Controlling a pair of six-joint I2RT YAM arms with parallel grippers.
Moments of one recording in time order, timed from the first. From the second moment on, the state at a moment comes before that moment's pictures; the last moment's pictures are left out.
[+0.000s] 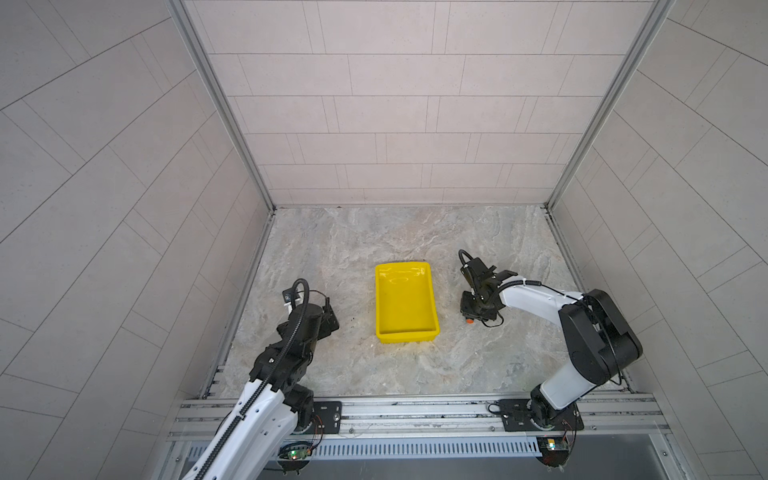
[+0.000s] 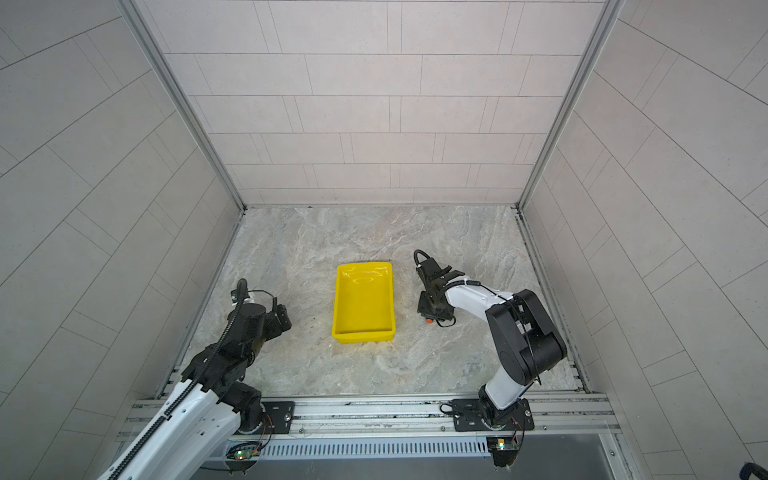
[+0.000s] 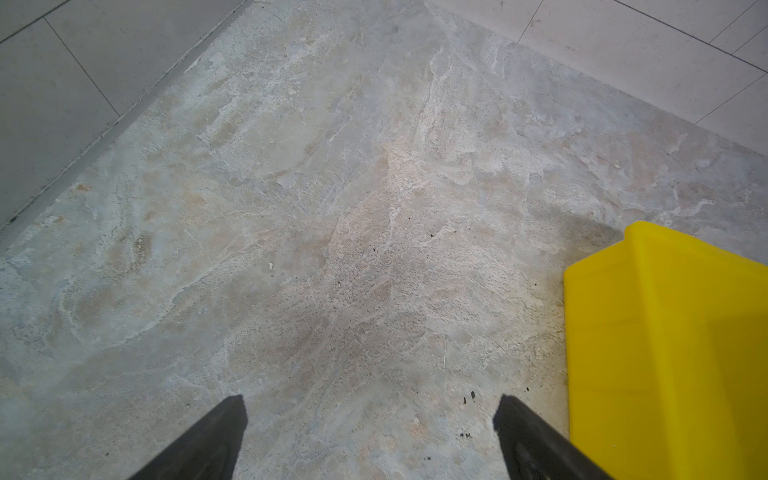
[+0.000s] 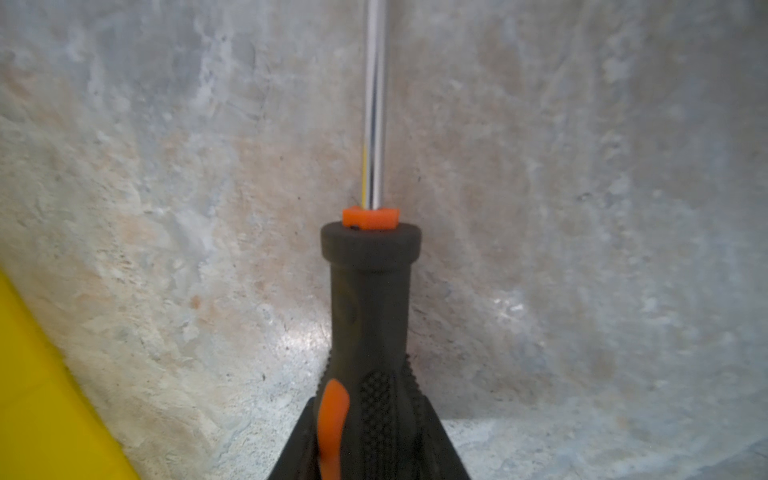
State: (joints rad) left arm -0.34 0.54 0.40 -0.59 -0.39 -0.59; right arm 0.42 1.61 0.89 -0.63 0.01 0.71
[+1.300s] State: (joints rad) left arm -0.34 0.52 0.40 -0.58 -0.37 -0.59; right arm 0.98 1.78 1.29 -0.60 0.11 0.91
